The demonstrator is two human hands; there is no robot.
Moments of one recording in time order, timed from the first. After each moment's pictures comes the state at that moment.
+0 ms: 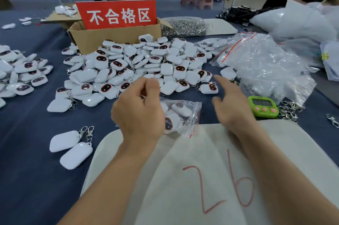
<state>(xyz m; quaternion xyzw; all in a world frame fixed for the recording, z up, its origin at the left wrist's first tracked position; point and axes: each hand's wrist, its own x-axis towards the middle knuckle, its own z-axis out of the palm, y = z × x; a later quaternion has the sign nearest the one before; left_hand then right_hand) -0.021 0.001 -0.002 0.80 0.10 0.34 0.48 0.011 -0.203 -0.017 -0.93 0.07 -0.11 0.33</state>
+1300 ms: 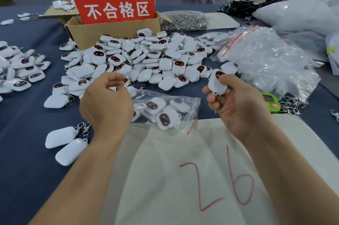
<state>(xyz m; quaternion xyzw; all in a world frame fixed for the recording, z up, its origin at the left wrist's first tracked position) -0.001 0.046 -0.003 0.82 0.23 0.32 0.43 -0.015 -0.186 0.019 -0.52 0.14 0.01 0.84</state>
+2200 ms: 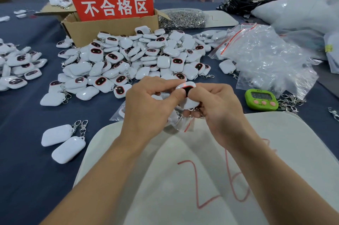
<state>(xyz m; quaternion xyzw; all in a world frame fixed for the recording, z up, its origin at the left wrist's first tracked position) -0.020 -0.005 -0.003 0.78 -0.13 0.21 0.57 -0.028 -0.162 -0.001 -0.69 -0.05 -0.01 0.73</state>
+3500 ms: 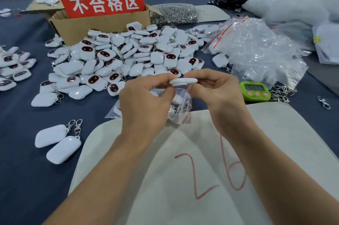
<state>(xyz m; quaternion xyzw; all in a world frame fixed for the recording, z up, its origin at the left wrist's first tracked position) -0.023 -0.012 -0.006 0.82 -0.07 0.25 0.52 -0.028 -0.171 -0.004 -0.67 -0.05 -0.11 0.73</state>
